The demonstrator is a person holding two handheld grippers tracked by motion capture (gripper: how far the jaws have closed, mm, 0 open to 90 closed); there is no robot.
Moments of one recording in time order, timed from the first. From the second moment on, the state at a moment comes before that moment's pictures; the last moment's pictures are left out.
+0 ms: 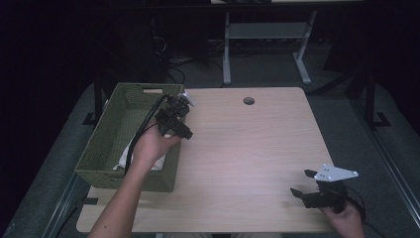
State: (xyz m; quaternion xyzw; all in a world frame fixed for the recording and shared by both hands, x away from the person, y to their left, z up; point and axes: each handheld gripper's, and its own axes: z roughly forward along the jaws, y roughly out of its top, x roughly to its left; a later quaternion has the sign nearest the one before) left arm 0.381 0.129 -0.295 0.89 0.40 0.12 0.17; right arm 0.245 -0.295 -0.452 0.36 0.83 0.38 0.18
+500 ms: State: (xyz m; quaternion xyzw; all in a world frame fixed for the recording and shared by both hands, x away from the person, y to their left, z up) left arm 0.375 0.102 -0.302 0.90 0.38 0.11 0.18; right arm 0.245 -0.297 -0.452 0.36 0.83 0.38 0.18
